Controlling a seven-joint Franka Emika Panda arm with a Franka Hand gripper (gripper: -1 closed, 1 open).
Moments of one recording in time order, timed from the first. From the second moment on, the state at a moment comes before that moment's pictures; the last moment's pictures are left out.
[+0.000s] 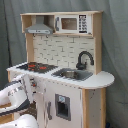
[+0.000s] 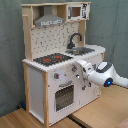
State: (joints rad) arm -0.78 -1.48 1.45 -2.50 -0.79 3.21 1.14
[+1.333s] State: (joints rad) arm -0.82 -1.48 1.44 -2.46 -0.79 3.23 0.93
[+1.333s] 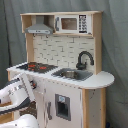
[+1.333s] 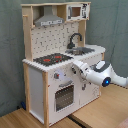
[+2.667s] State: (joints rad) arm -0.81 -1.48 1.45 -2.46 -0.79 3.21 0.46
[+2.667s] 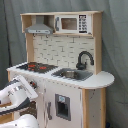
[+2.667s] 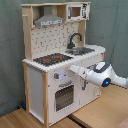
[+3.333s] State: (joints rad) arm -0.81 -1.48 1.46 -2.46 -0.79 3.19 0.23
